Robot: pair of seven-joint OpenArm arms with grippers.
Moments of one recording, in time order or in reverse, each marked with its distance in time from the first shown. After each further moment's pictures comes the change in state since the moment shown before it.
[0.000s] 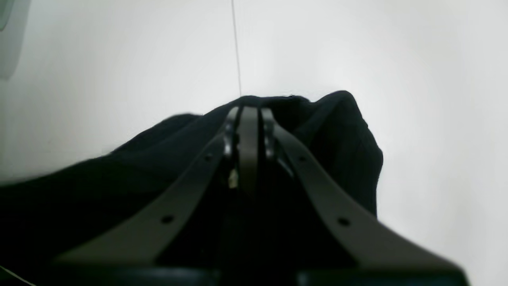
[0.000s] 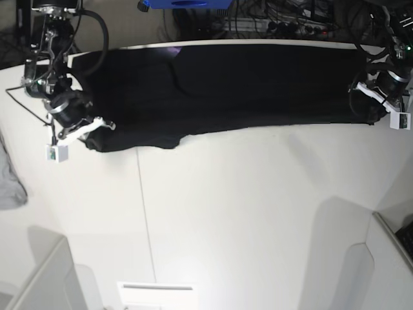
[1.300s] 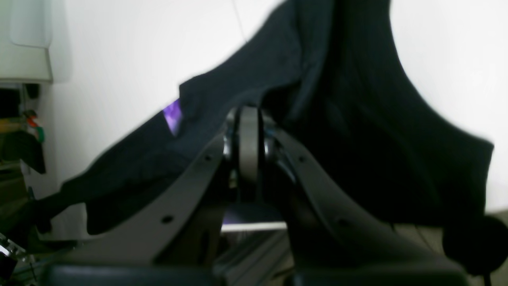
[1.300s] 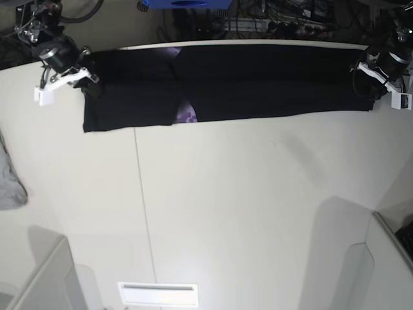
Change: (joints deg) left arm 8.1 0.0 -2.3 0.3 -3.0 0.0 -0.5; right arm -20.4 -2.8 11.0 4.2 20.9 -0.1 0.7
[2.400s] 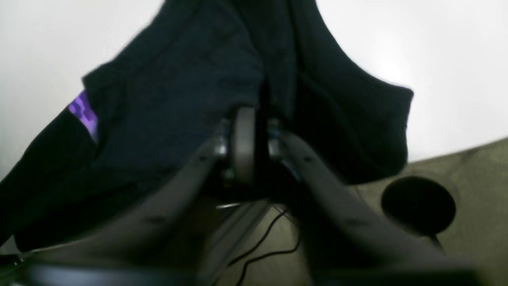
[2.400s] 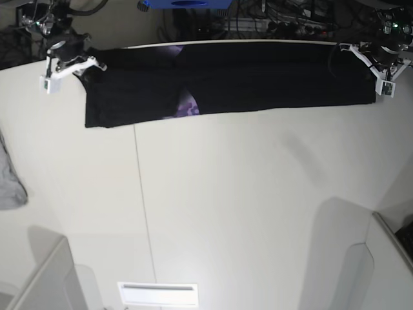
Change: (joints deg) left arm 2.1 2.2 3.4 -0.3 17.4 -3.4 -0.4; right arm -1.6 -4.5 0.0 -1.0 -14.9 0.2 -0.4
